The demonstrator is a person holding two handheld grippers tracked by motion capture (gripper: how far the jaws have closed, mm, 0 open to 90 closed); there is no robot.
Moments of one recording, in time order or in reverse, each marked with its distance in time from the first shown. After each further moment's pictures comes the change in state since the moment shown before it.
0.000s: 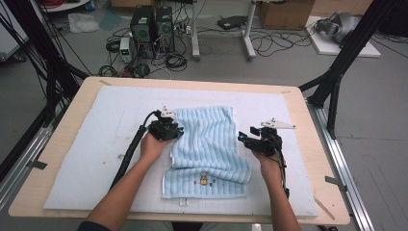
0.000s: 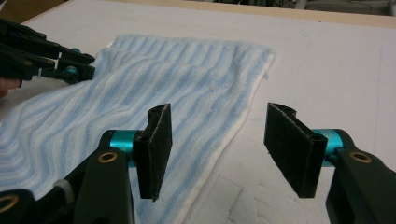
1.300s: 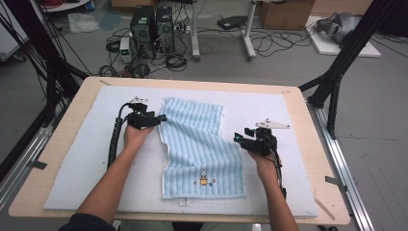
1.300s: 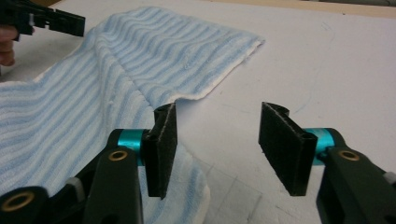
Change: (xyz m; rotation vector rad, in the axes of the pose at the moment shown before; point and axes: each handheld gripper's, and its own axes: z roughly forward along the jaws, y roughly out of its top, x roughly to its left) left arm 0.069 -0.019 -0.029 -0.175 0.019 -0.283; right arm 0.005 -0.003 0.013 0.022 0.038 -0.017
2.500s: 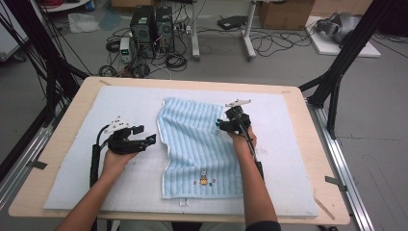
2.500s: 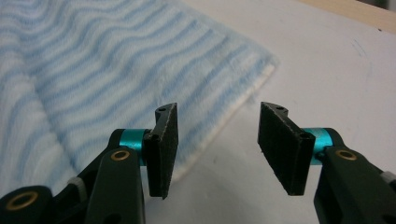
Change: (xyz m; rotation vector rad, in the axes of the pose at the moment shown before) left arm -0.014 -0.049 -0.079 -0.134 -0.147 0.097; right arm 0.016 0.053 0.099 0.195 -0.139 -0.117
